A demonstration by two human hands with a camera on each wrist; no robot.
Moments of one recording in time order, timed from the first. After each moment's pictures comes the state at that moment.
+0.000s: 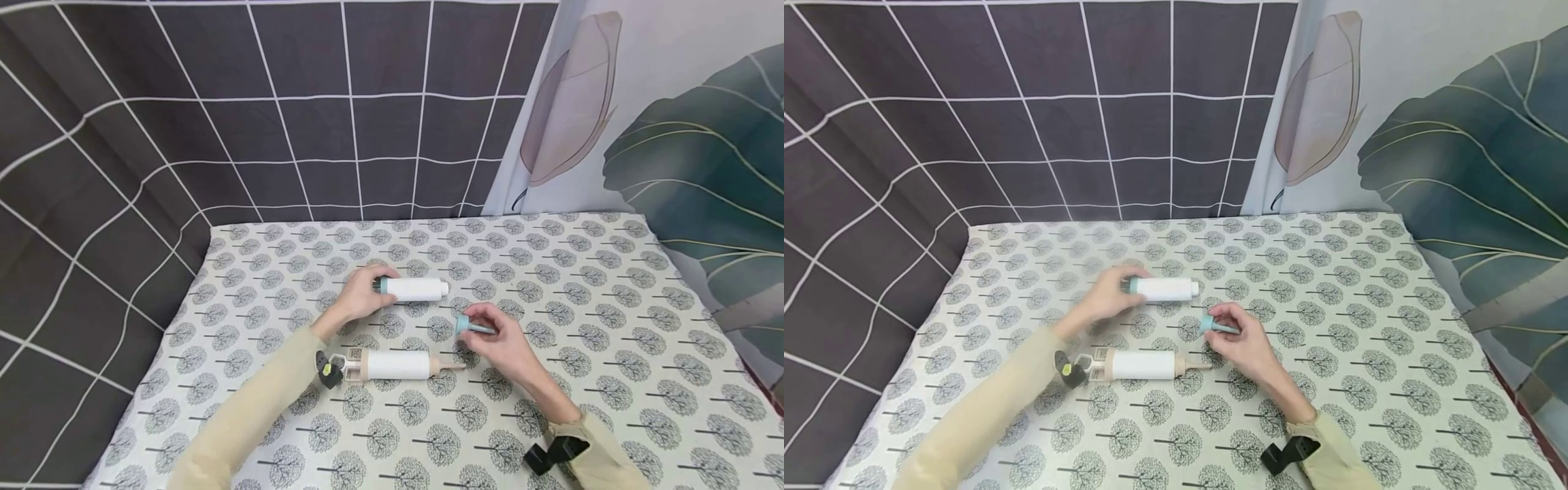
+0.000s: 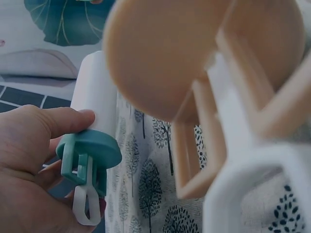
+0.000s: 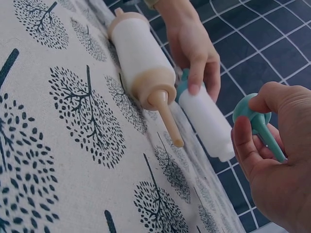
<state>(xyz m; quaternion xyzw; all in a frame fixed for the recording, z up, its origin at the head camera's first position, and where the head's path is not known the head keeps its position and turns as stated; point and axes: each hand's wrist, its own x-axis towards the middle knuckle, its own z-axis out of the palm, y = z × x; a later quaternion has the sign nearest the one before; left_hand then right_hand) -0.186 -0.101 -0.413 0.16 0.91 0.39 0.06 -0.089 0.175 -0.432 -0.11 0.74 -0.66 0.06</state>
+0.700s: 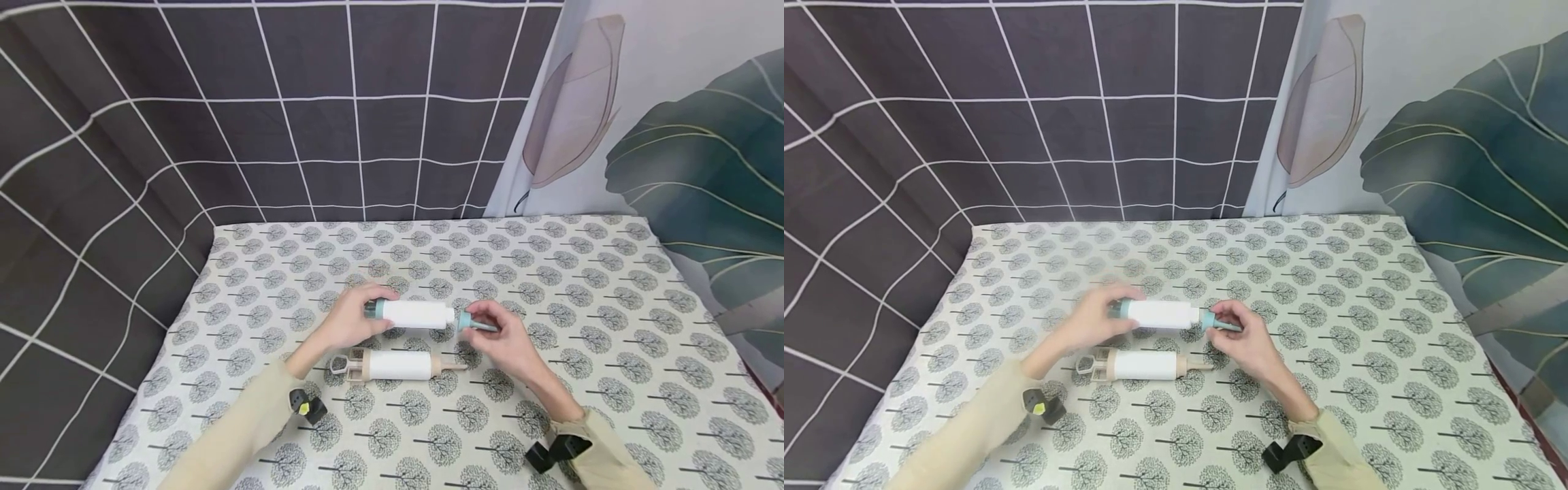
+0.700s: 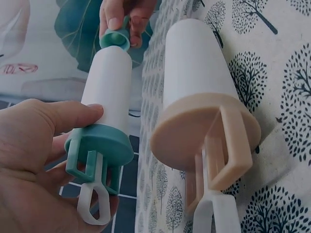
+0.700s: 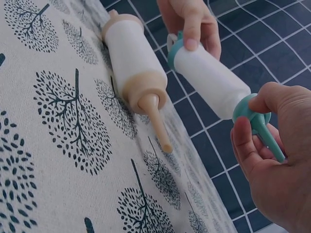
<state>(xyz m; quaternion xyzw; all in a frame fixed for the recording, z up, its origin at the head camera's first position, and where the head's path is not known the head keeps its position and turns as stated) -0.129 -0.117 -0.388 0.21 0.88 0.42 0.05 -0.091 0.174 -0.424 -0.14 0.75 -0.64 0.03</state>
